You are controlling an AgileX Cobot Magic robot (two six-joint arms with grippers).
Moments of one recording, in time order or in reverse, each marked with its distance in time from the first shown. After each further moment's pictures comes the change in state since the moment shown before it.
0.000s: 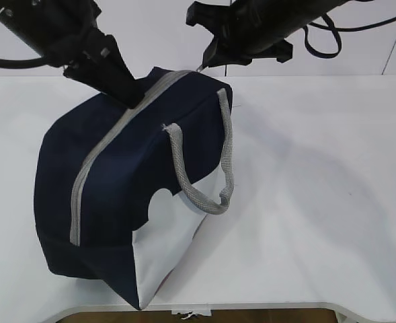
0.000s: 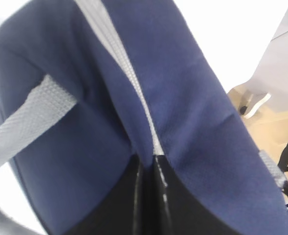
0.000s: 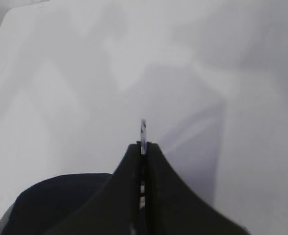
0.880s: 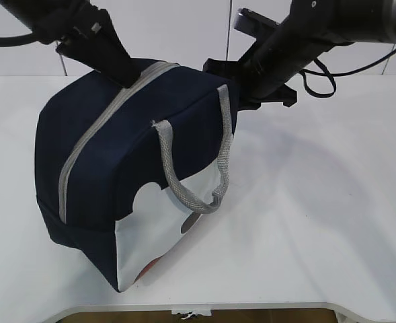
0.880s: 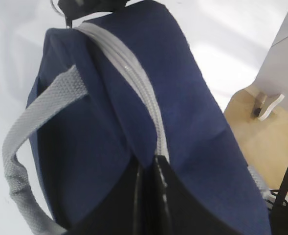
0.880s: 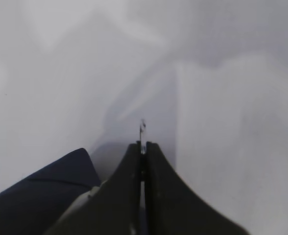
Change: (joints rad) left arm 0.000 -0.011 -0.073 0.027 0.026 0.000; right arm -0.070 0.165 -0.028 0.008 0.084 0.010
